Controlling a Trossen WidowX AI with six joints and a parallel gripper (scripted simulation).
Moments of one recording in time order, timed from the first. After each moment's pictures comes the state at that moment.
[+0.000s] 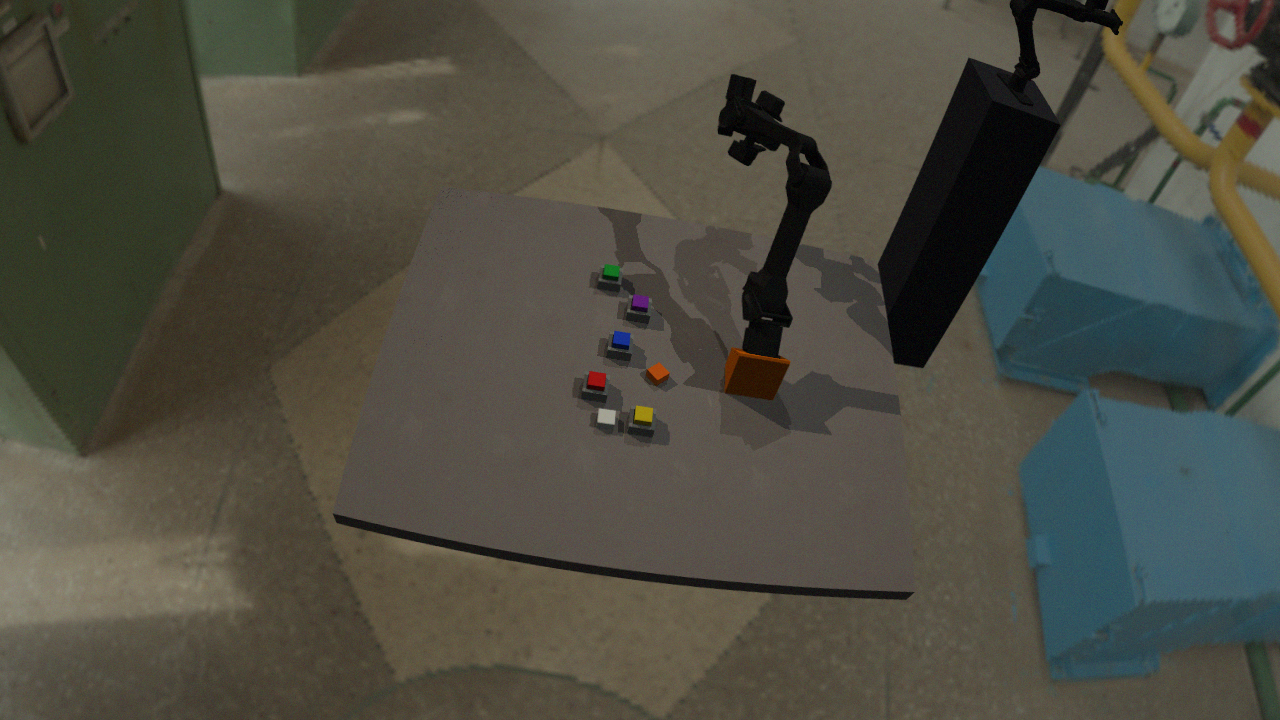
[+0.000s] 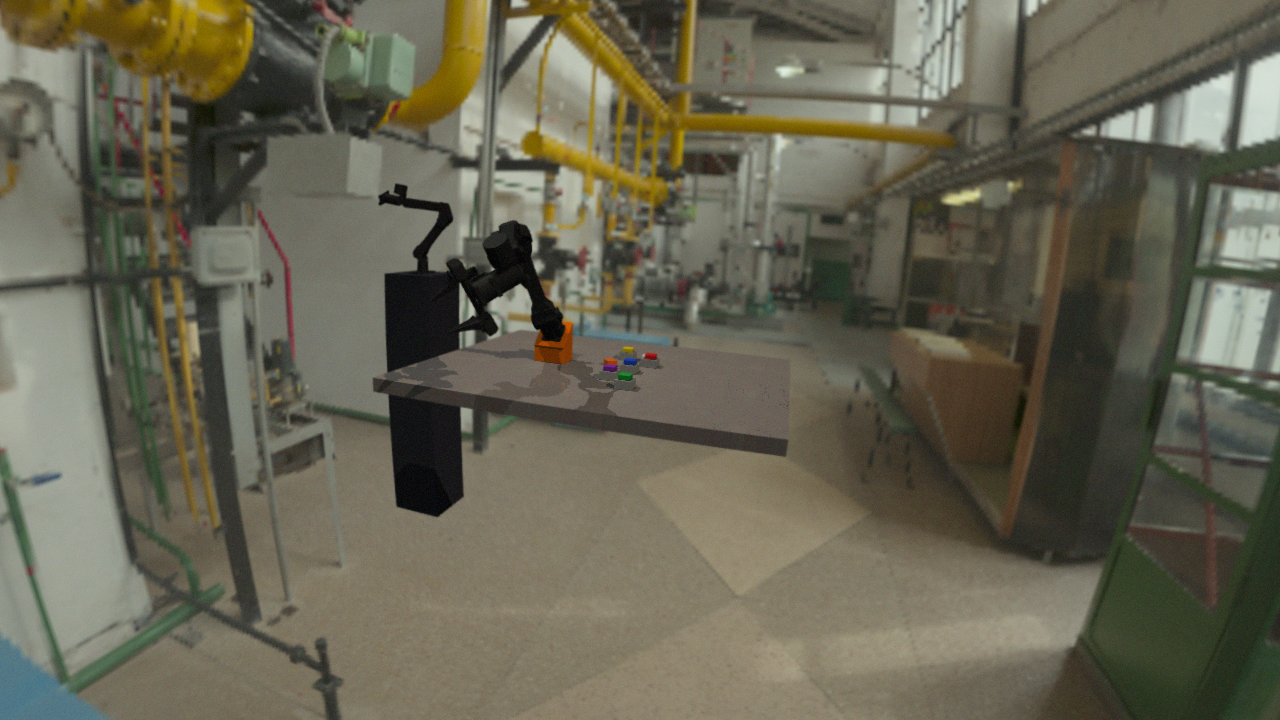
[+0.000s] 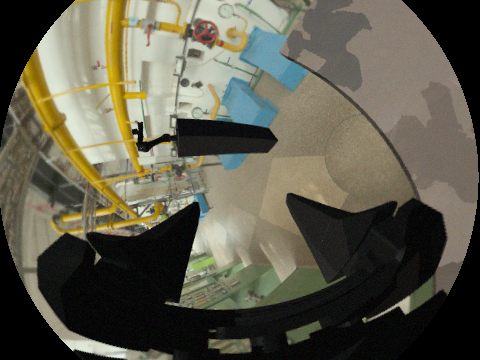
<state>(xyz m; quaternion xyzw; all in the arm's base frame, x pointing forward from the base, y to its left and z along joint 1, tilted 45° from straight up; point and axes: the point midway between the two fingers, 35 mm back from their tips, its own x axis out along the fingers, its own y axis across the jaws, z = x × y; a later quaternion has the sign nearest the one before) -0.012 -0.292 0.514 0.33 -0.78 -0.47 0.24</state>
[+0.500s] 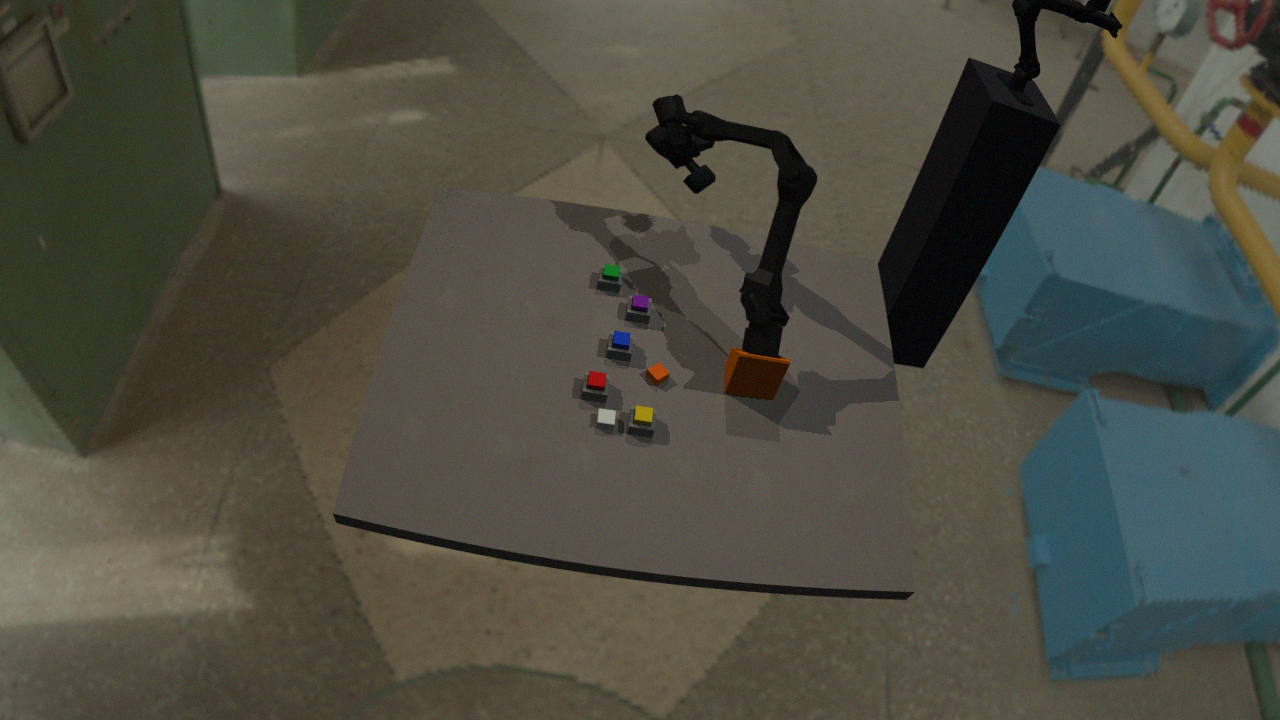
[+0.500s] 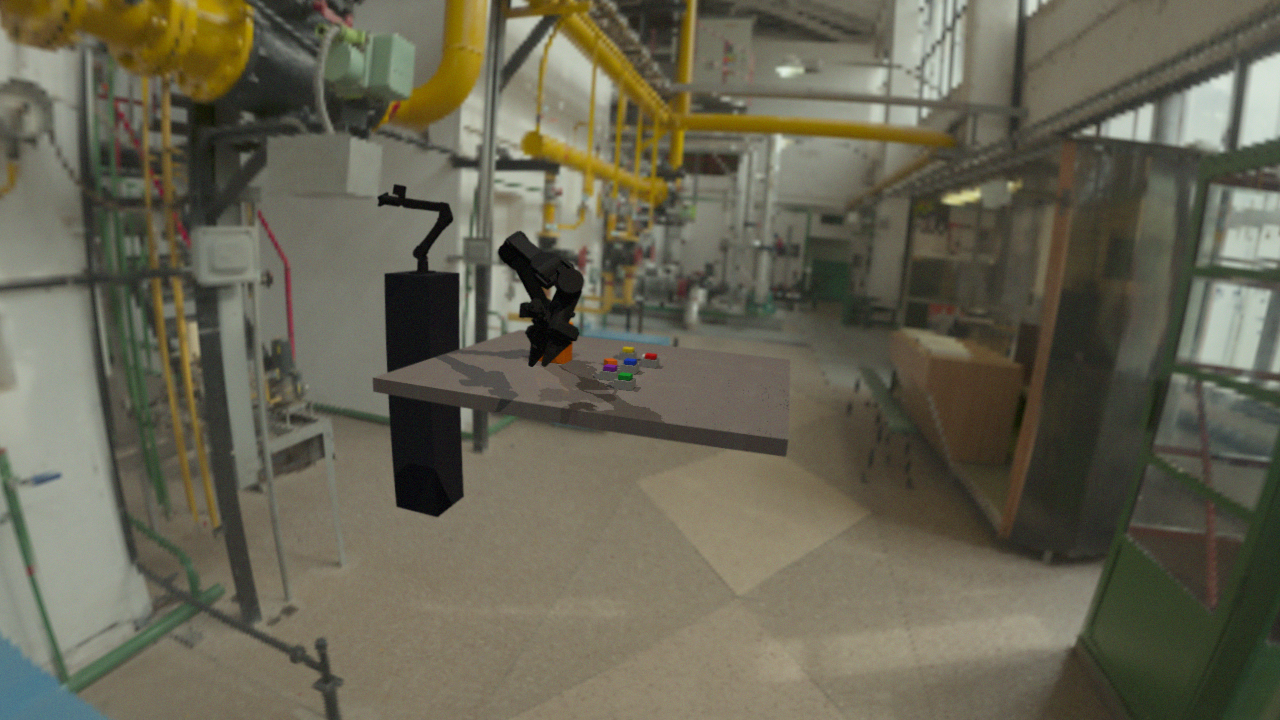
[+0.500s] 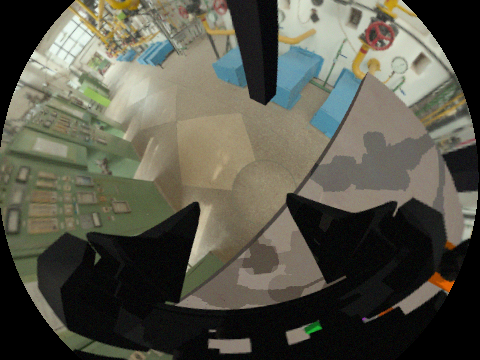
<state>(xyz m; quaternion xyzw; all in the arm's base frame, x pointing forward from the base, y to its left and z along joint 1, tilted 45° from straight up) 0.174 -0.312 0.391 0.32 -0.21 -0.75 0.55</state>
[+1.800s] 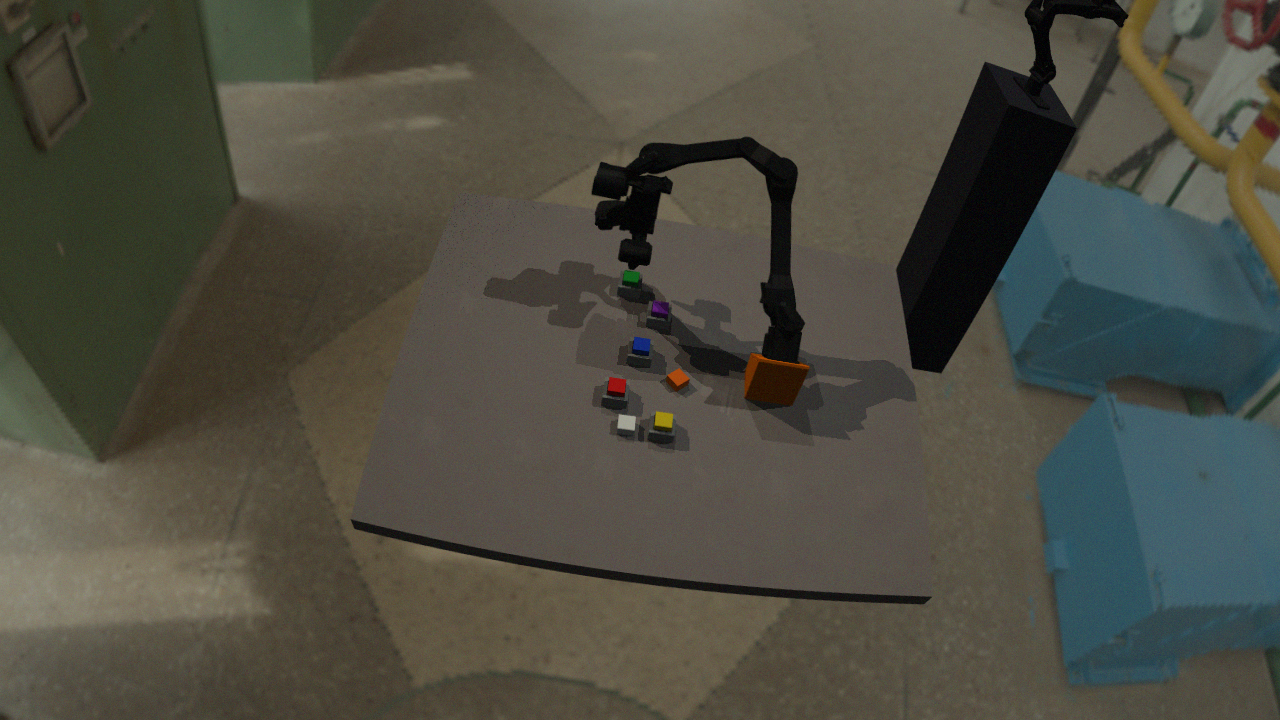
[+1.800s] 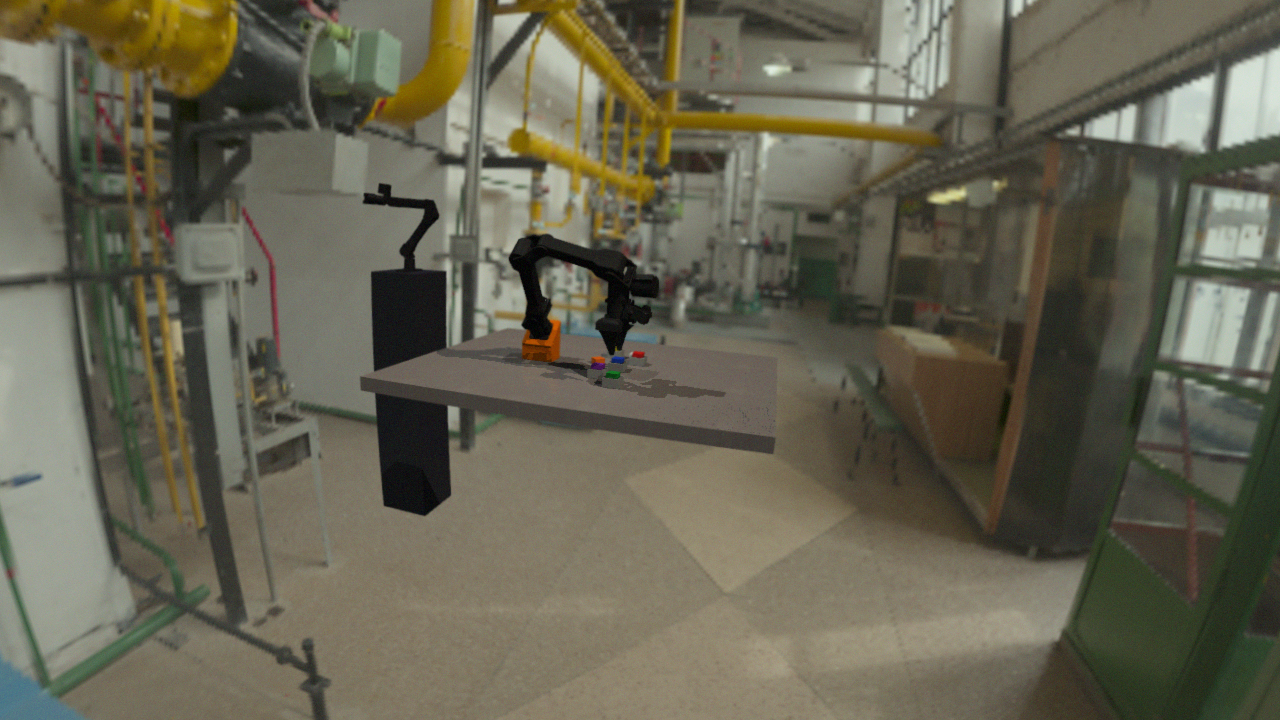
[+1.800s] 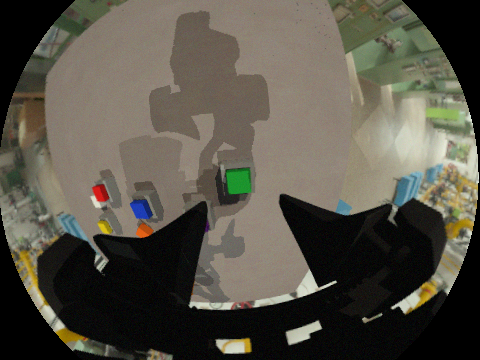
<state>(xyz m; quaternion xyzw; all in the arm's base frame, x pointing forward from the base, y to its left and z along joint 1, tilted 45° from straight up) 0.306 -0.129 0.179 -0.26 0.65 -0.29 0.66</state>
